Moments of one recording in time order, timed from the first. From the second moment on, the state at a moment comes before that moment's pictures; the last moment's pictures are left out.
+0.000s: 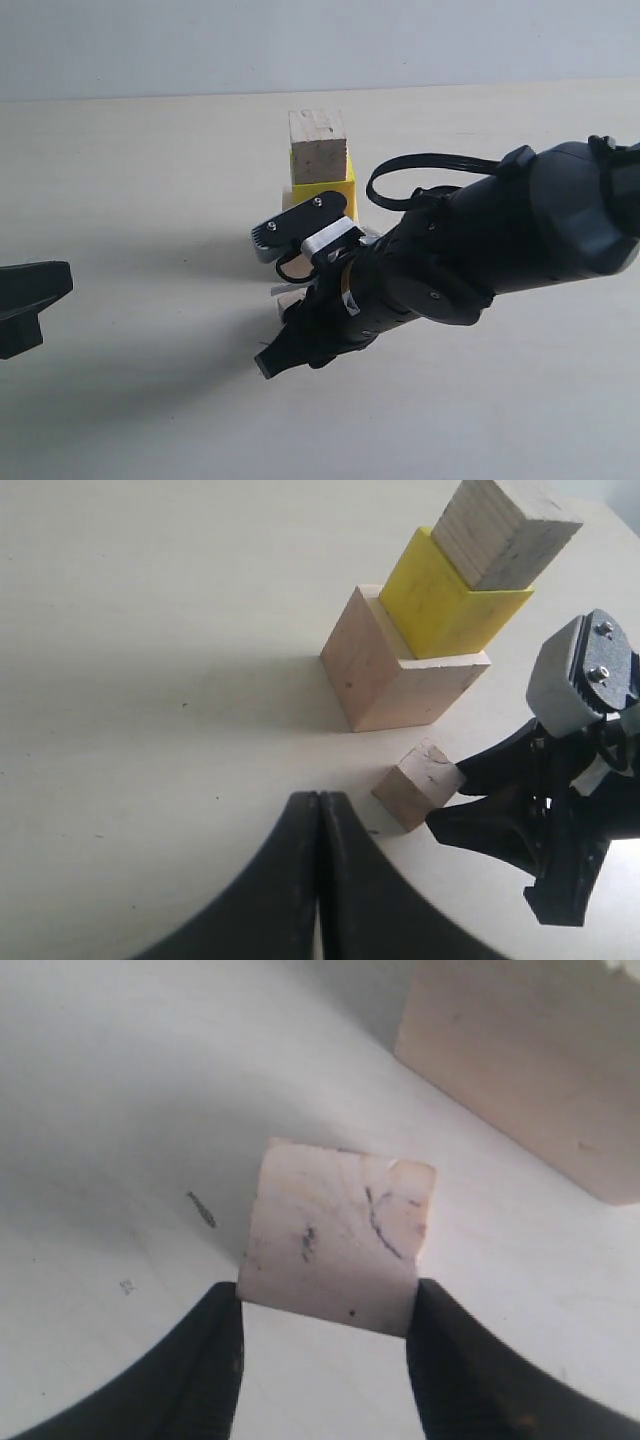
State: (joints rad) left arm -0.58 0.77 -0.24 -0.25 0.08 -0.16; right arm 0.87 1.85 -0.85 -0.24 0.19 0.44
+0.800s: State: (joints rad) left arm -0.58 0.77 -0.24 -0.25 0.08 -0.16; right arm 0.87 1.73 -0.72 -0.16 0.44 0.41
